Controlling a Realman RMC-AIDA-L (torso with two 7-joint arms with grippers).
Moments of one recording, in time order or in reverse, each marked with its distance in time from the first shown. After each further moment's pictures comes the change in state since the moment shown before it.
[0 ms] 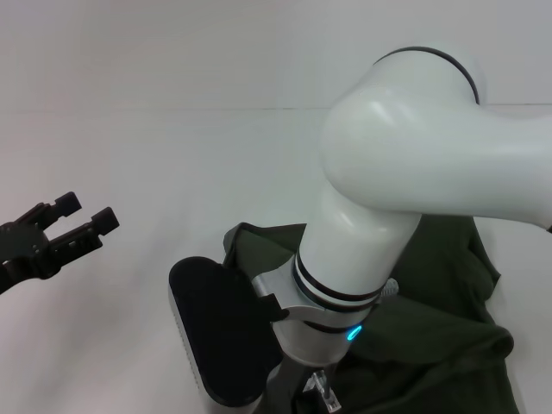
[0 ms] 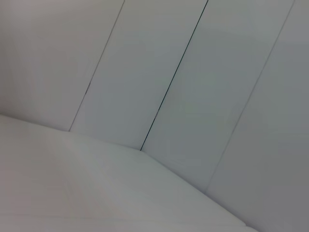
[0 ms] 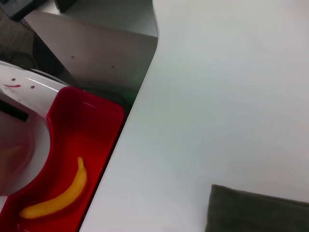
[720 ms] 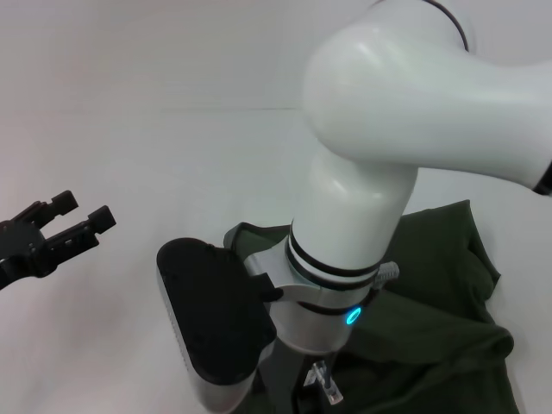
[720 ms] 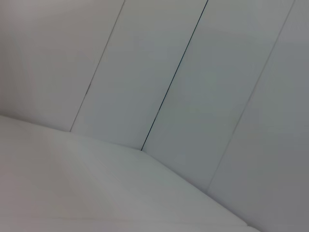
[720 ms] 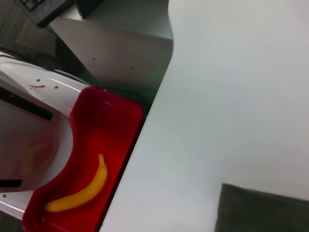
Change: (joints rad) left arm 0.000 0.003 0.000 0.013 0.000 0.003 -0.010; right arm 0.066 0.000 0.067 0.022 0.038 -0.104 -0.004
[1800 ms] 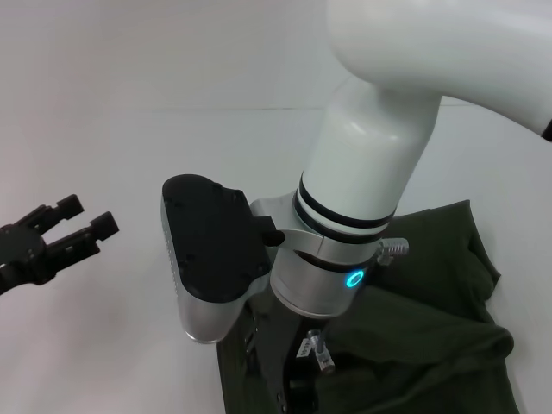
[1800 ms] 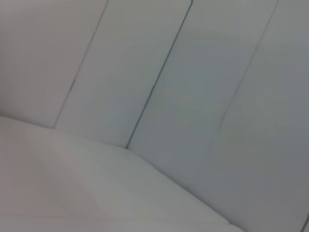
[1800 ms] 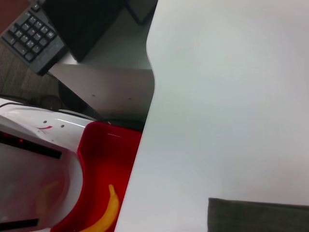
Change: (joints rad) left arm 0.007 0.003 0.015 0.012 0.004 0.053 -0.025; right arm 0.028 -0.008 0.155 0.041 0.023 -0.074 0.042
